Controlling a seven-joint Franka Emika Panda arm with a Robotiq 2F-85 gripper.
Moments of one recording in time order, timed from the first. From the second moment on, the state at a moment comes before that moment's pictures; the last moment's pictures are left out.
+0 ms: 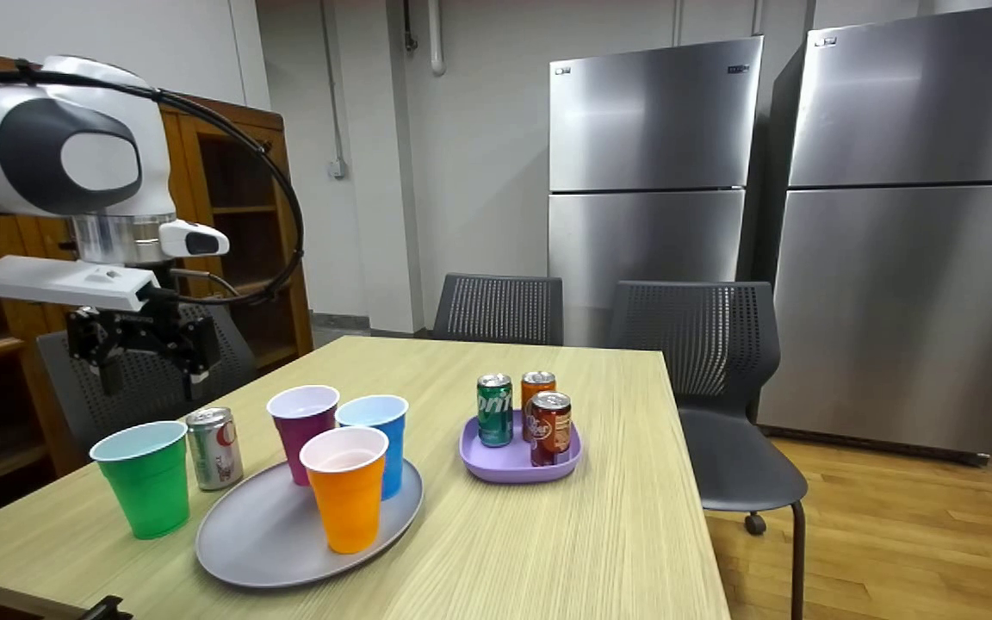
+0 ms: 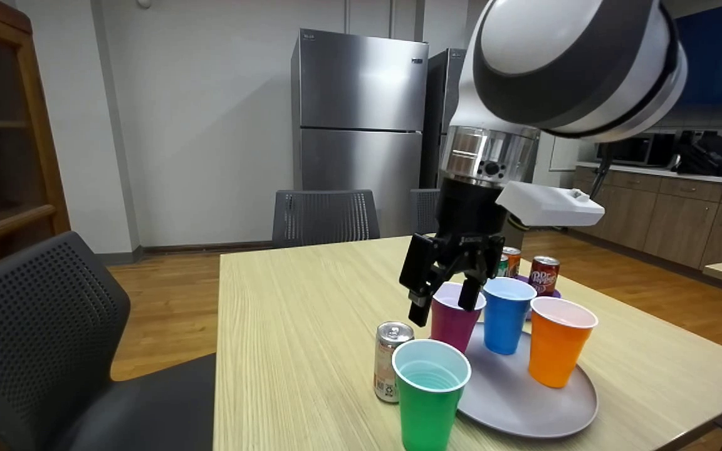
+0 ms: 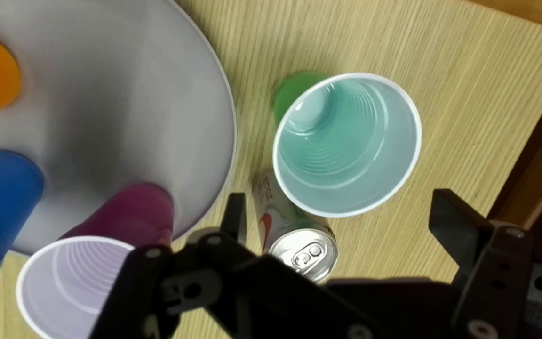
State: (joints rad) arm 0.26 -0.08 0.20 -2.69 0.27 2.71 -0.07
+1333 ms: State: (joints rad) arm 0.25 0.08 0.19 -2.70 0.23 2.79 0.11
